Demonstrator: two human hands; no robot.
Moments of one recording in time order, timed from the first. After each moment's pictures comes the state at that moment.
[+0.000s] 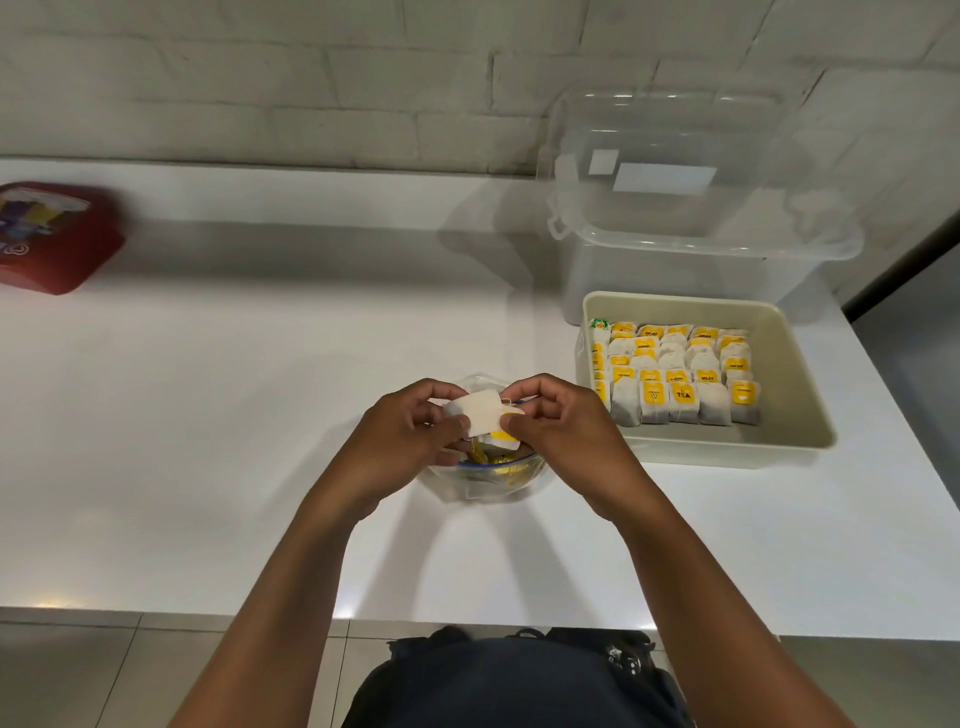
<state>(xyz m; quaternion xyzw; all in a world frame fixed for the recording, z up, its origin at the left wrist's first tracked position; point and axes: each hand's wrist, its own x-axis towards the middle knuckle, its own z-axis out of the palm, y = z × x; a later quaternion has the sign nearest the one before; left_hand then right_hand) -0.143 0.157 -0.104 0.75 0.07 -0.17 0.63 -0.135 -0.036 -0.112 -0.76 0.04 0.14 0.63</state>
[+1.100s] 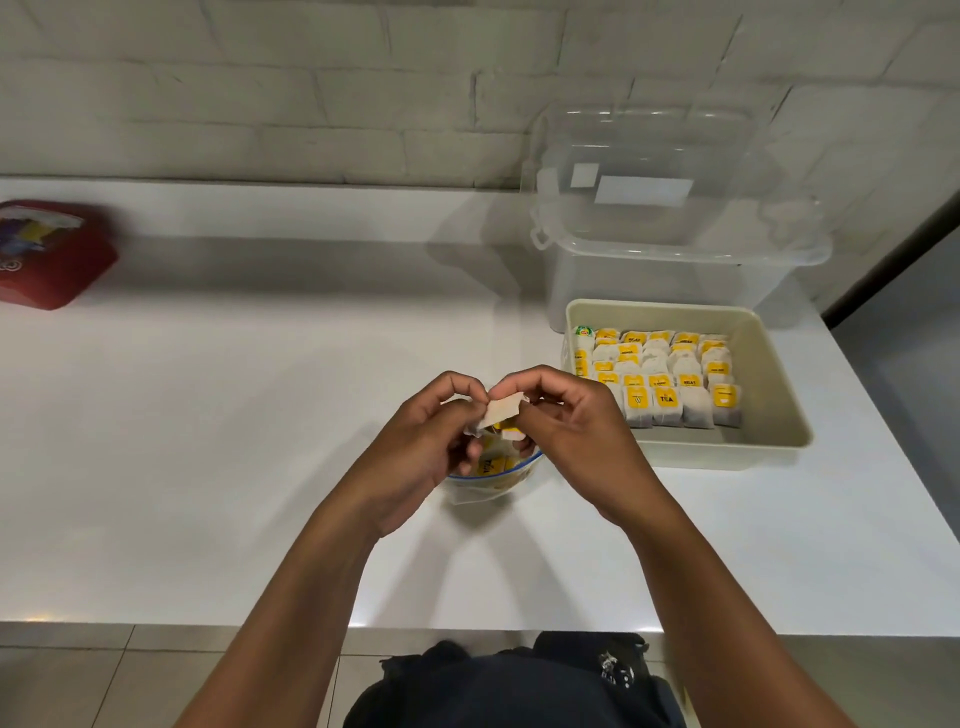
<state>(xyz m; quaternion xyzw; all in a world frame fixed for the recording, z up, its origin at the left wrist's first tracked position) -0.156 0.123 -0.079 0.63 0.05 -0.21 0.75 -0.155 -0.049 -0.072 -0.74 -0.05 0.07 0.67</state>
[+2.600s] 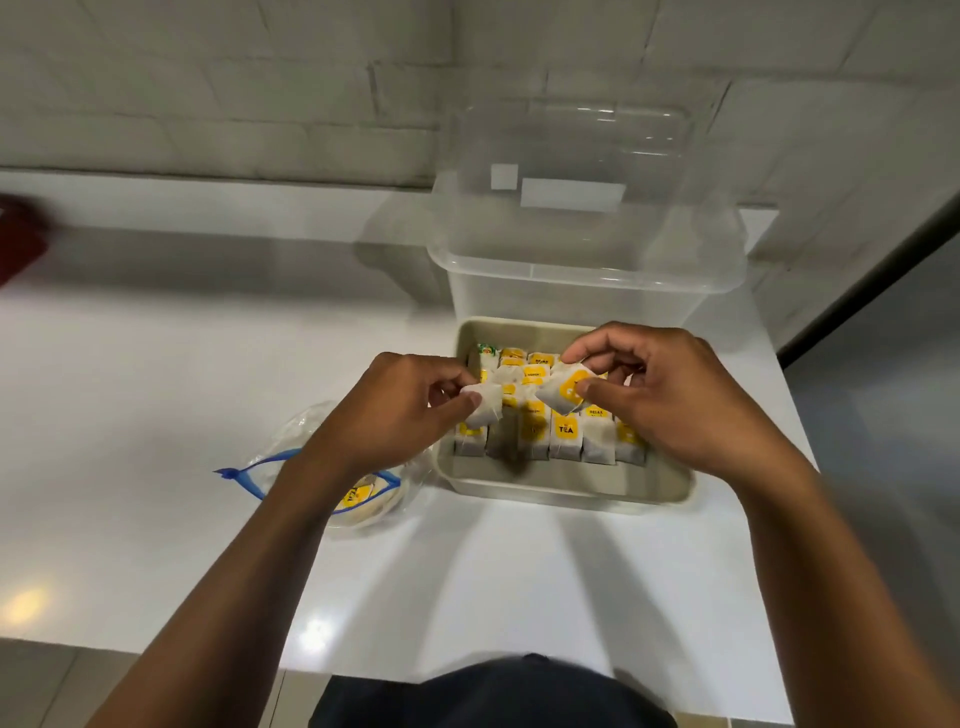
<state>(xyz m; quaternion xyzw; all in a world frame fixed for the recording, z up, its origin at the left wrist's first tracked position) -0.078 -0.002 -0.082 0.93 -0.14 -0.03 0.34 -0.076 -0.262 -0.039 -0.90 -0.11 0.05 0.41</state>
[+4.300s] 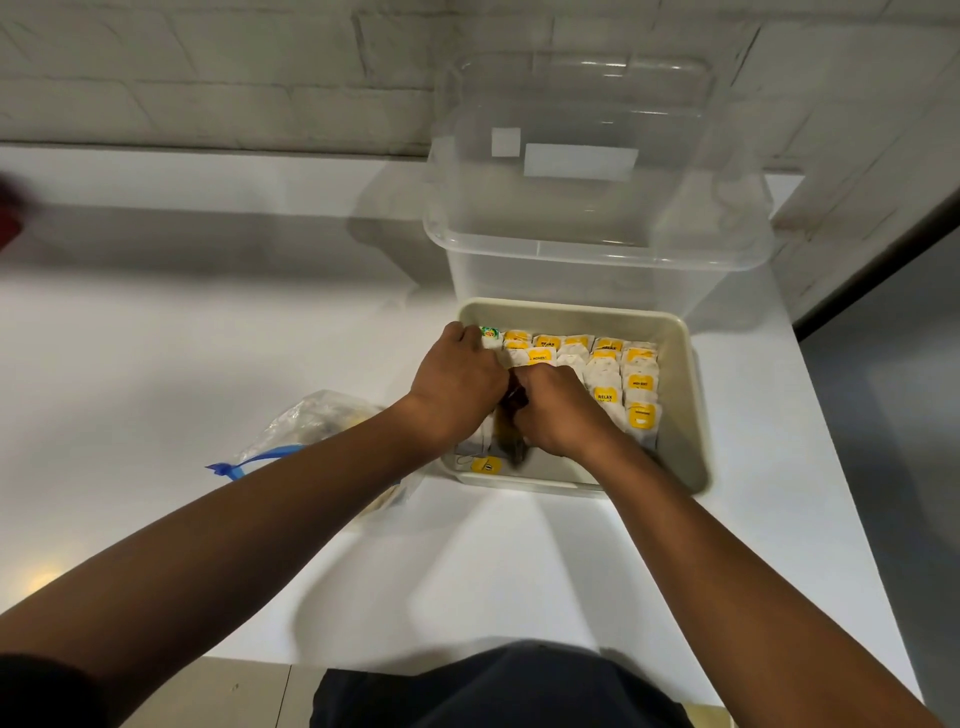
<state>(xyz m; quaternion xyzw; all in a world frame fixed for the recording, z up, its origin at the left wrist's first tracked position) -0.031 -0.059 -0.120 0.93 -0.26 -0.06 -0.25 -0.037 -0.190 -0.149 -0.94 -0.11 0.16 0.27</state>
